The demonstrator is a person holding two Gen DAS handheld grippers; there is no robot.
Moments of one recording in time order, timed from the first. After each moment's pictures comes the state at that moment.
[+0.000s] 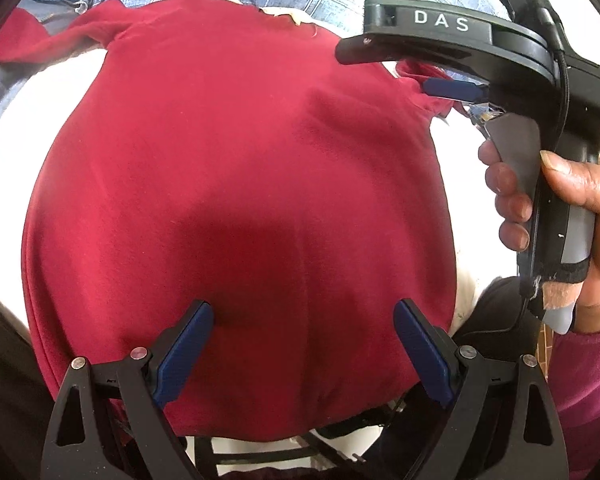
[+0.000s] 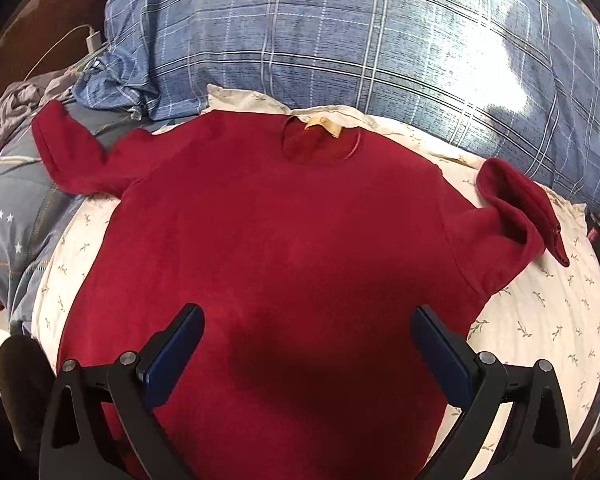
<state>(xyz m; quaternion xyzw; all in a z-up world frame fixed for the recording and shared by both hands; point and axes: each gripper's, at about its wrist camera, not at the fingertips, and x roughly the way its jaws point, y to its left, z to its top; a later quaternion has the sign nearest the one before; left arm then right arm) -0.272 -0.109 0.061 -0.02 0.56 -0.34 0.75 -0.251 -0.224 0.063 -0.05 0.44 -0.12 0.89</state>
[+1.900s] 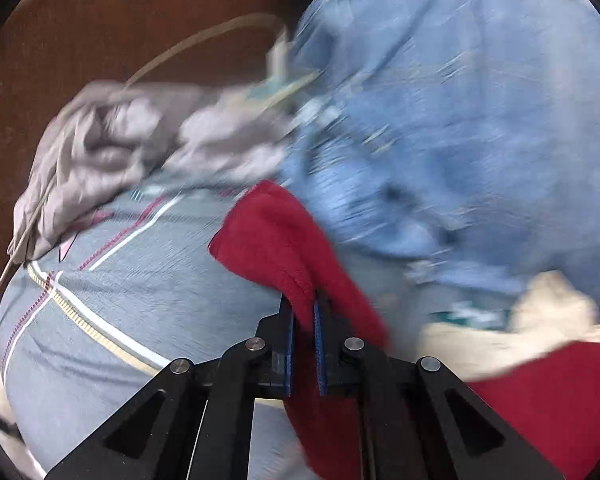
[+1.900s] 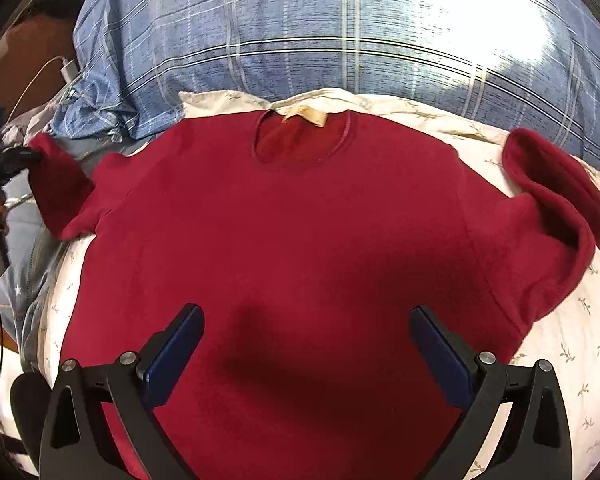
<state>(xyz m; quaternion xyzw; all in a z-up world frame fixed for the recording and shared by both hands) 0.016 0.012 0.158 0.01 0.36 0.06 0.93 -0.217 -0.279 0.042 0.03 0.45 -0.10 0.89</state>
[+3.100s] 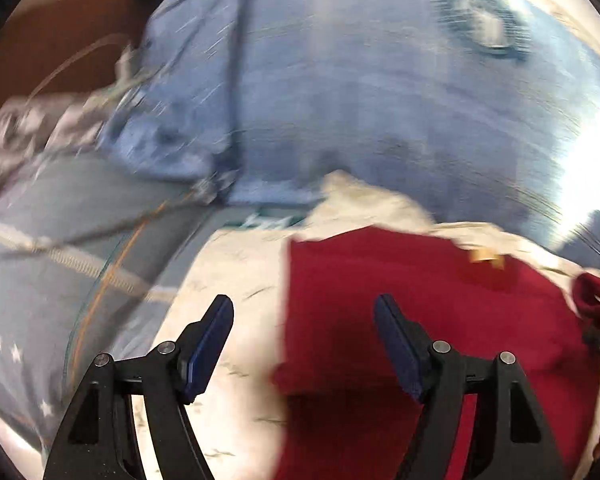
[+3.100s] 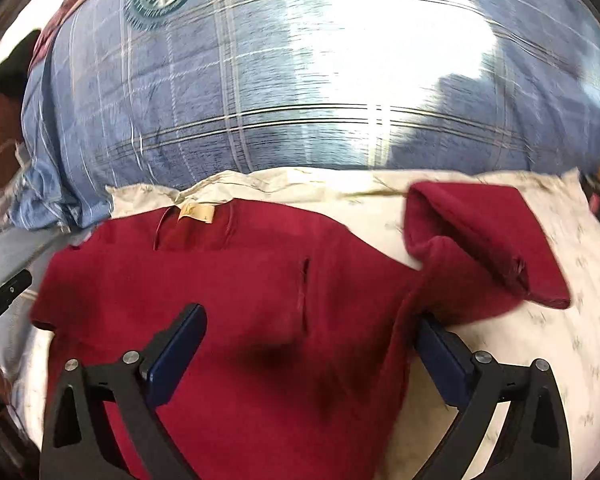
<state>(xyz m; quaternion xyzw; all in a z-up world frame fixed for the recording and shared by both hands) -0.061 -0.104 0.105 0.01 0.40 -0.09 0.91 -0.196 -0.358 0.068 0.05 0.37 -0.17 0.91</state>
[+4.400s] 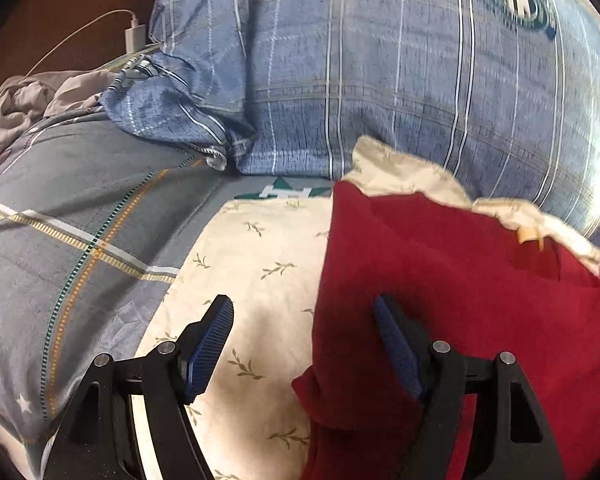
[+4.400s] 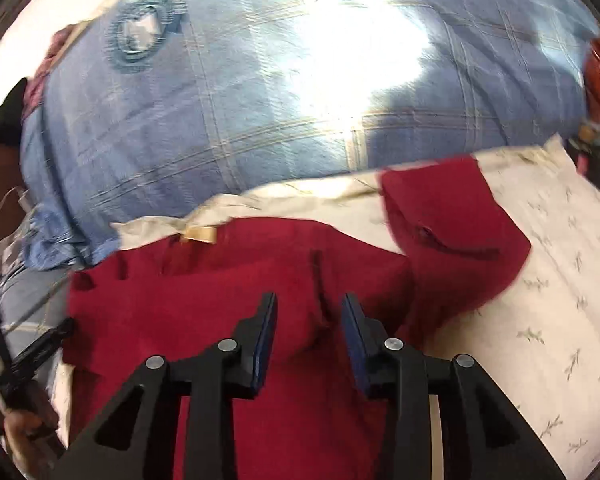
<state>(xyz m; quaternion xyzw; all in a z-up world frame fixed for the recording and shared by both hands) -0.053 -0.115 0.063 0.03 0.41 -0.06 0.91 -0.233 -0.364 0.078 0.13 0.32 -0.17 0.92</state>
